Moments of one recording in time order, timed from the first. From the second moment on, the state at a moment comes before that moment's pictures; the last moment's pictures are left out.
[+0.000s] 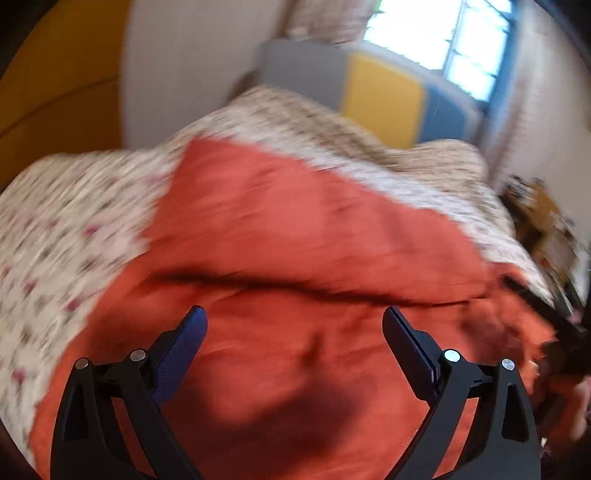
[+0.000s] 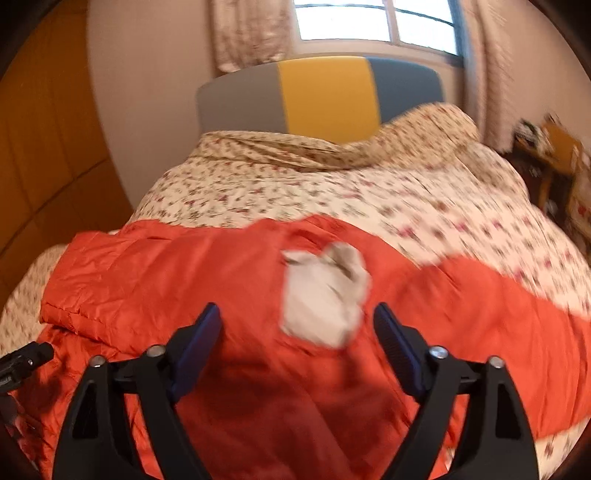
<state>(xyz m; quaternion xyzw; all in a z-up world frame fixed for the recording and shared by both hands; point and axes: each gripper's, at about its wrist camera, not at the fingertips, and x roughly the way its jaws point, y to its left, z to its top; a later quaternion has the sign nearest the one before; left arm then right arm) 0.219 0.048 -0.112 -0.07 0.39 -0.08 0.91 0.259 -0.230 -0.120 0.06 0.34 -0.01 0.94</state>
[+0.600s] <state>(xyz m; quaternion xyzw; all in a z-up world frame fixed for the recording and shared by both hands) 0.290 0.124 -0.120 -0.10 0.36 0.06 0.93 0.297 -0.209 -0.175 0.00 0.40 -0.05 0.92</state>
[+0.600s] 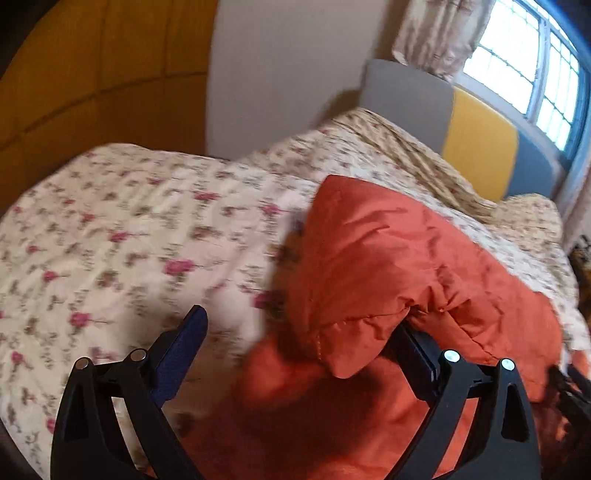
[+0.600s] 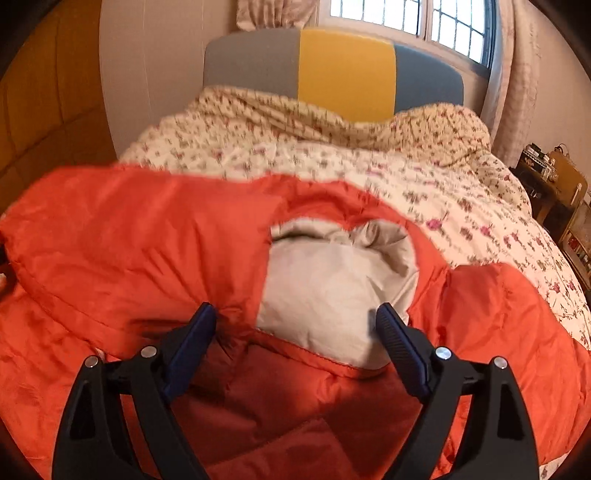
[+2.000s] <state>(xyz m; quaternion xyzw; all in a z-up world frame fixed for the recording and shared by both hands) 0.293 0.077 -0.127 -0.13 0.33 -0.03 0.93 0.110 -0.404 -0.148 0.35 0.35 -0.16 0.85</state>
